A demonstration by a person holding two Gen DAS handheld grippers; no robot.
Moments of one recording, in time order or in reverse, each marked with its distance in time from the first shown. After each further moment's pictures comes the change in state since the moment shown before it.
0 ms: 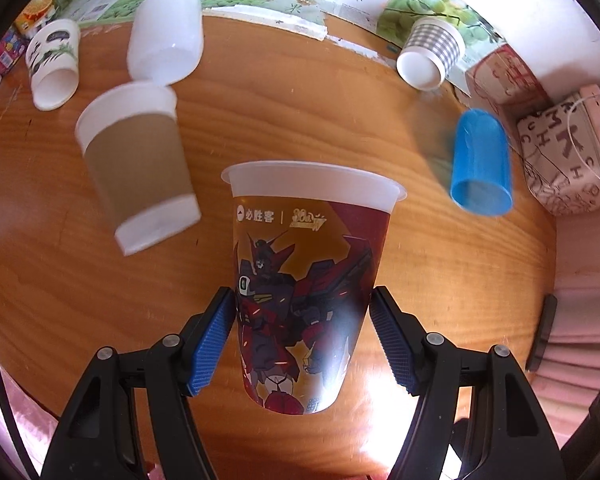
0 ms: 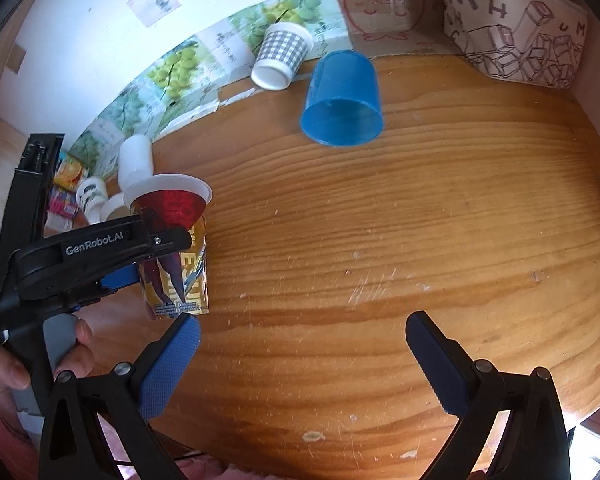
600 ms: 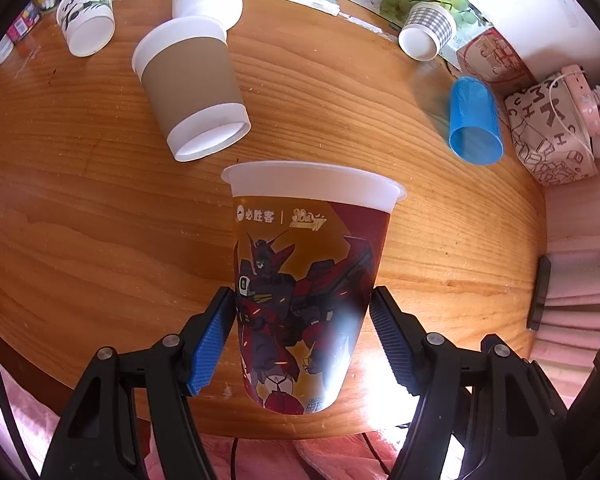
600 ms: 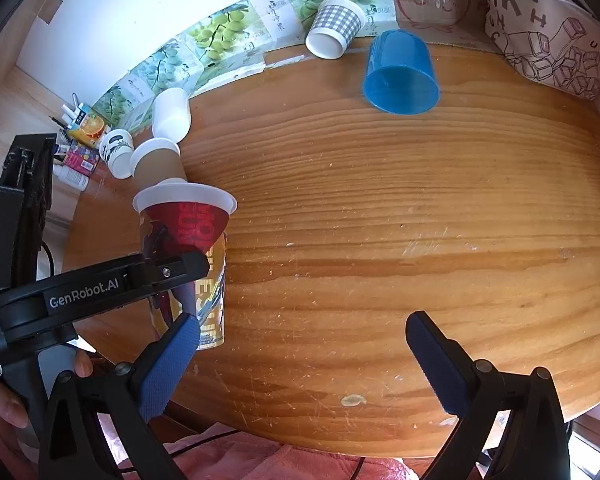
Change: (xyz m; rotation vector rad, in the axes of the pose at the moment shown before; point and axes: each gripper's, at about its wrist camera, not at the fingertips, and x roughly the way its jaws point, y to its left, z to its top) left arm -0.017 0.034 -0.049 0.021 0.032 -0.038; right arm 0.005 0.039 -0.030 -0.071 0.047 0.021
